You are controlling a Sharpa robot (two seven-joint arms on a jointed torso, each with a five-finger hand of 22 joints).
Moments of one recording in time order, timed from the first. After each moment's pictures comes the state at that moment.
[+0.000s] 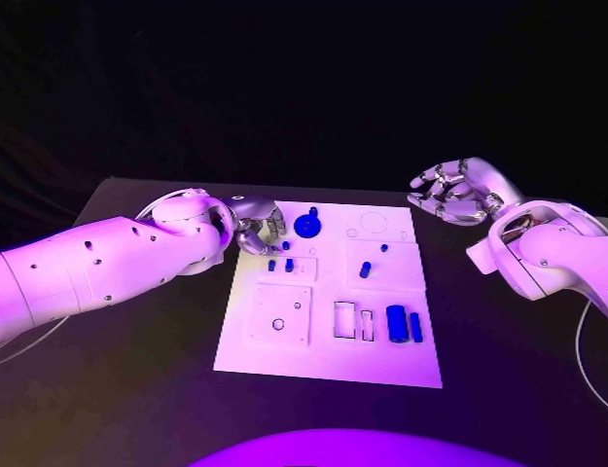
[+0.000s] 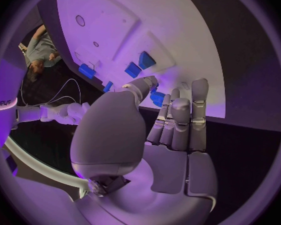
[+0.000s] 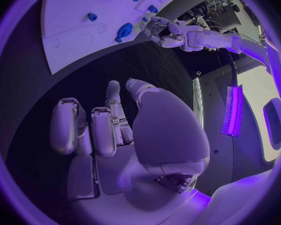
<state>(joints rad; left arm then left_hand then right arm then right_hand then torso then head) 1.19 -0.73 -0.02 1.33 -1.49 -0.06 -0.08 1.35 -0.24 0.44 0.12 0.31 0.76 0.17 0.26 0.24 0.89 0.14 0.29 0.10 1.24 0.06 1.31 0.70 0.17 1.02 0.15 1.03 0.71 1.27 -0.93 -0.12 1.54 -0.92 -0.58 0.05 1.35 -0.19 0.40 0.26 0.24 0.85 0.15 0.33 0.37 1.06 0.07 0.62 0.70 1.47 -0.01 1.39 1.23 0.05 1.42 0.09 1.25 1.31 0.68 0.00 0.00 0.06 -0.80</state>
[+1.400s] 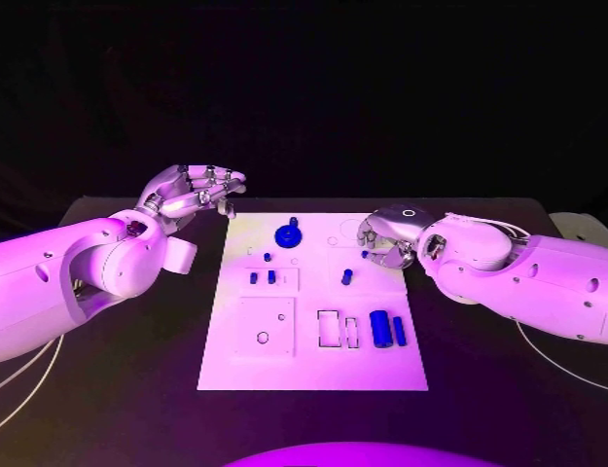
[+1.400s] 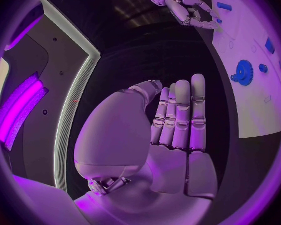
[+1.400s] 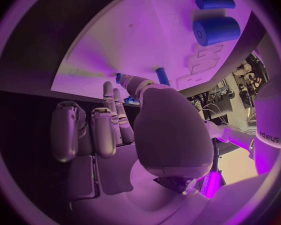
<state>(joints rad) 1.19 -0.93 0.00 1.49 -0.14 -0.20 0.39 1.43 -0.18 0.46 0.15 0.31 0.90 0.17 0.34 0.28 1.00 0.11 0.46 0.14 1.07 0.03 1.12 0.42 0.17 0.96 0.14 0.89 0.60 1.21 -0.76 -0.13 1.43 -1.75 -0.25 -0.14 1.38 -0.24 0.56 0.14 0.17 0.93 0.16 0.28 0.36 1.12 0.09 0.17 0.27 1.47 0.01 1.42 1.30 0.05 1.46 0.11 1.33 1.31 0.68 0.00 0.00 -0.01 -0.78</state>
